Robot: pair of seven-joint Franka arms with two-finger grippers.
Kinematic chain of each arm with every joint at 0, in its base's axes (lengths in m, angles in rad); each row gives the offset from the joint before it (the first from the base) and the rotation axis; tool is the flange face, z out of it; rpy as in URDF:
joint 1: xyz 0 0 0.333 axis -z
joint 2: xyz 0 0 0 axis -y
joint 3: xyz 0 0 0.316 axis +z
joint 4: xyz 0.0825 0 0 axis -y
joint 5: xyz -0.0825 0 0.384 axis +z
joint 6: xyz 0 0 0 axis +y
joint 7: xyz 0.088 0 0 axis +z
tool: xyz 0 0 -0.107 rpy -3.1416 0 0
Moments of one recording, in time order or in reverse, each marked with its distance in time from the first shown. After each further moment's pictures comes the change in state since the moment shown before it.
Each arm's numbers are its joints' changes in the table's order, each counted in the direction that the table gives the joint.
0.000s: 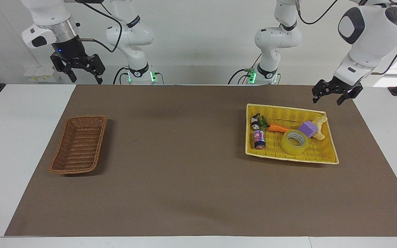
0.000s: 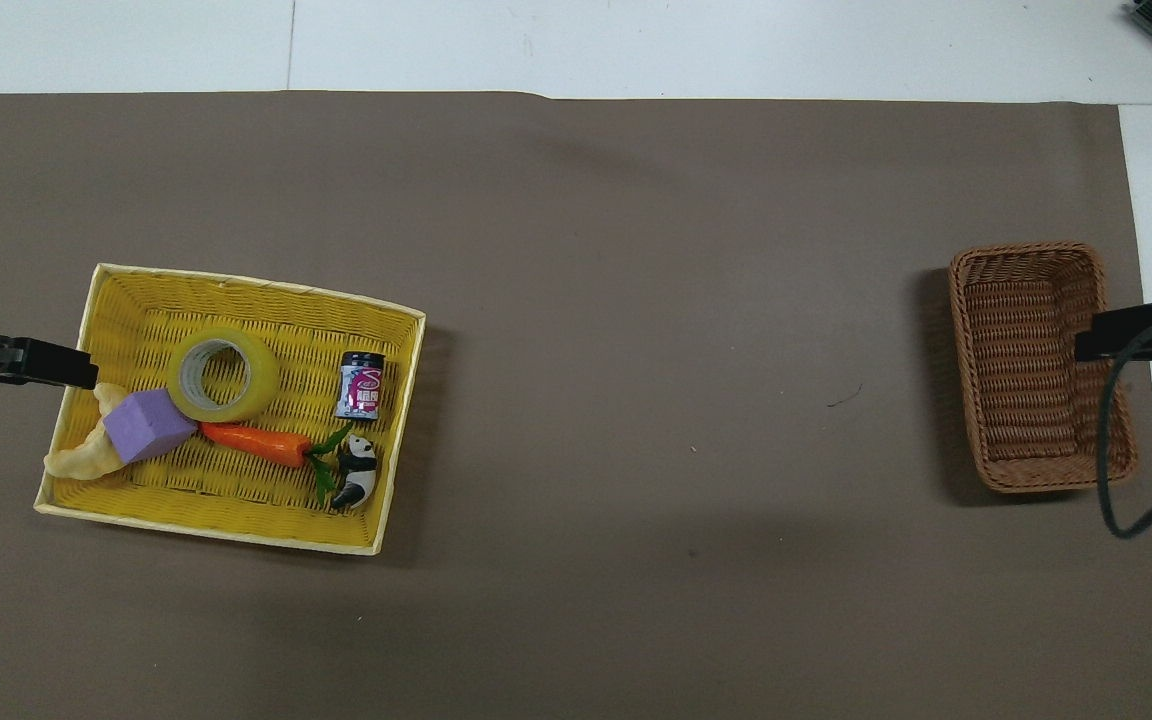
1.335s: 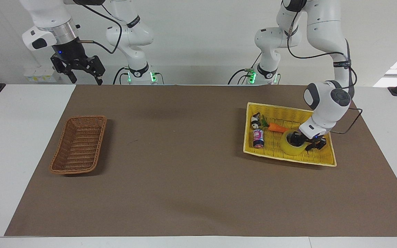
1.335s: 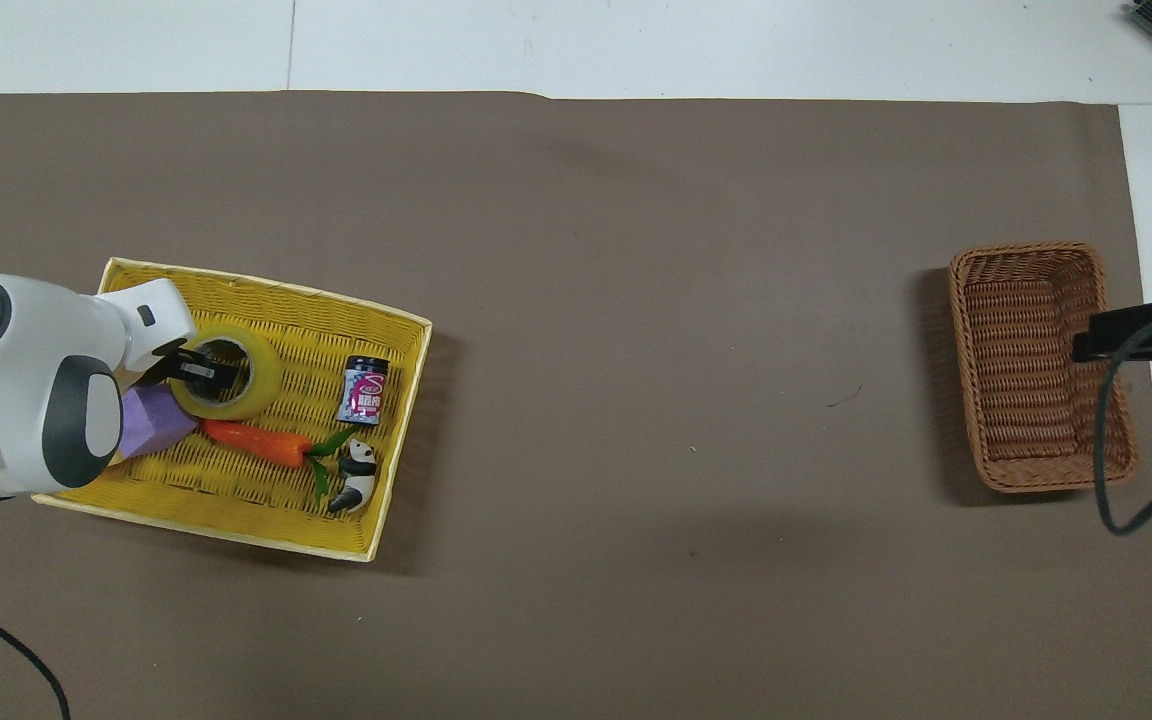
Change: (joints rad) left arm 0.005 -0.313 -0.002 -0.282 0.001 -0.672 -0.198; right arm 0.001 -0.002 -0.002 -0.006 -0.001 -0.001 0.000
